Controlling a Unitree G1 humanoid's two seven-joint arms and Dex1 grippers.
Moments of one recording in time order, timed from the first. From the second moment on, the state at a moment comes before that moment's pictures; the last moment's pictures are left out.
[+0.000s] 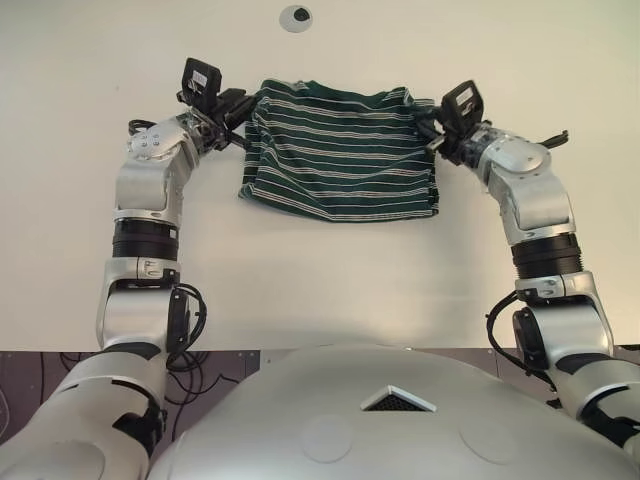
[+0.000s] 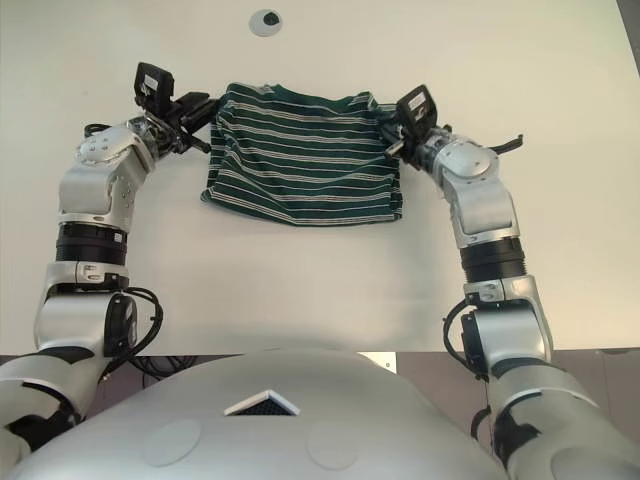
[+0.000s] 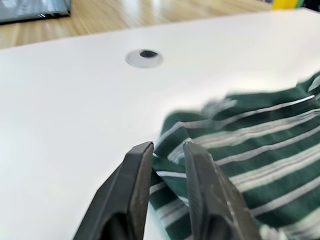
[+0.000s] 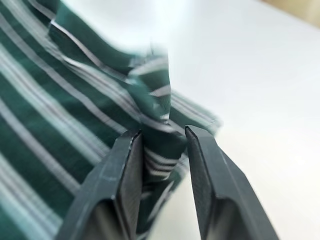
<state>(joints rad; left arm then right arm) -0.45 0.38 0.01 0.48 -0.22 0.27 -0.53 -0.37 -0.36 0.10 0.29 0.07 0.35 0.39</state>
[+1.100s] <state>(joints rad) -0.24 0.67 -0.31 0.13 -0.03 0.26 -0.92 0.17 -0.85 0.30 -0.36 -0.22 0.23 0.75</state>
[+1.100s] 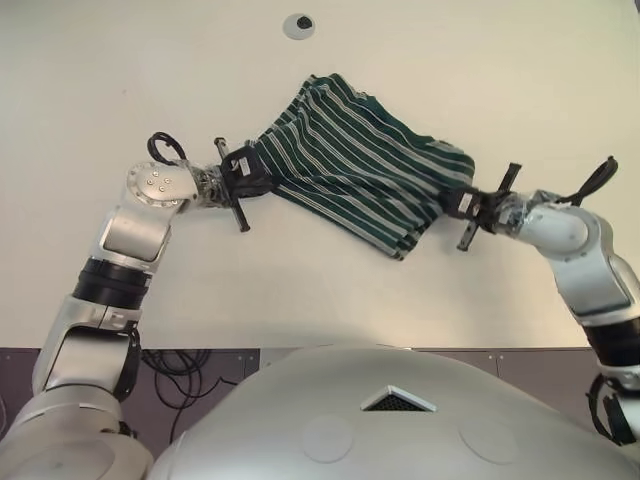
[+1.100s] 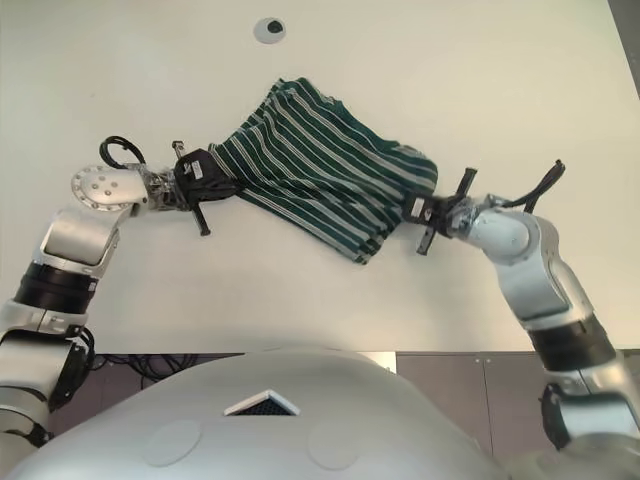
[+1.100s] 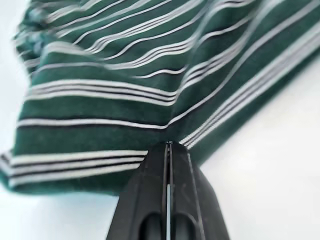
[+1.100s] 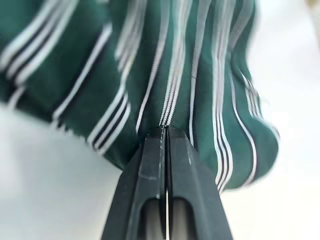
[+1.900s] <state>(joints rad) -0.05 0.64 -0.14 0.00 -0.19 -0.10 -1.04 0.72 -0.80 -0.21 -0.82 0.16 0.30 0.80</state>
